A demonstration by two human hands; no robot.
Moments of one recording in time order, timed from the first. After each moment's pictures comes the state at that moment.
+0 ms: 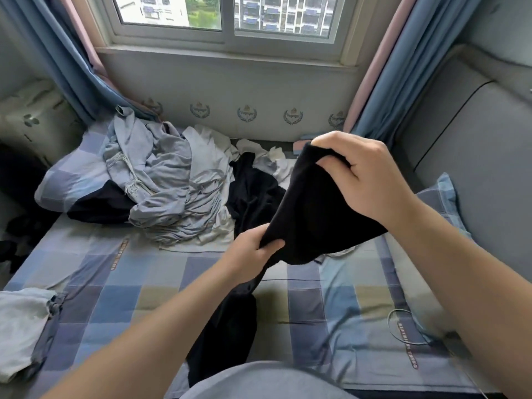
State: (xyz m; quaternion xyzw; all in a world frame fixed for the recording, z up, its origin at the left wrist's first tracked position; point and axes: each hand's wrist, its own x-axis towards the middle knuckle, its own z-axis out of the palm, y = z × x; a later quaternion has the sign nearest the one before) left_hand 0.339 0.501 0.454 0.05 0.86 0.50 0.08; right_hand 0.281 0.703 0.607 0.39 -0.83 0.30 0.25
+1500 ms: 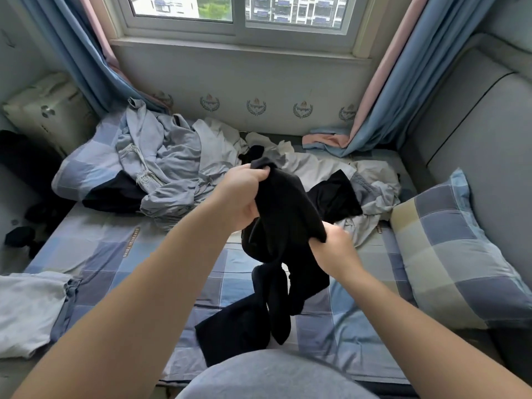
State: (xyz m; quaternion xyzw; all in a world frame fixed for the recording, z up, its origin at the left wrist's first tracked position) left_hand 0.320 0.501 0.563 -0.22 0.57 0.79 0.07; right_hand 0.328 0.691 0.458 0.01 -0.91 0.41 -0.07
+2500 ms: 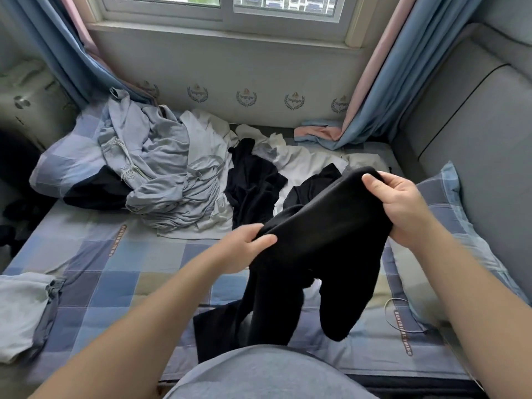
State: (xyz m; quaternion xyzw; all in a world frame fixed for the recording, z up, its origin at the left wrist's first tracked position) left_hand 0.328 0.493 0.432 0.04 0.83 0.53 0.20; right_hand 0.268 0.773 0.533 -0.04 -0.70 0.71 -0.07
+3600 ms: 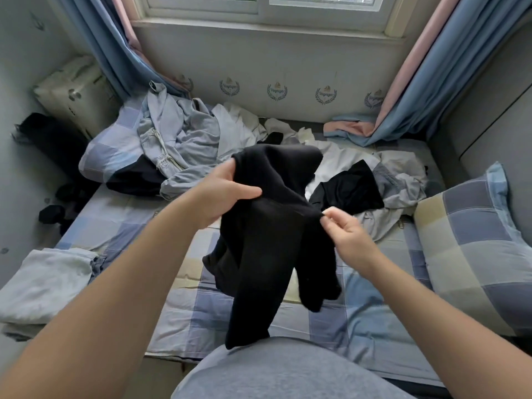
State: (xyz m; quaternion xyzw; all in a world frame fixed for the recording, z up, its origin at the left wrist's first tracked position) left_hand 0.333 0.425 0.527 -0.09 0.70 0.70 0.10; right_hand 0.314 0.688 0.453 0.12 -0.81 0.56 -0.15
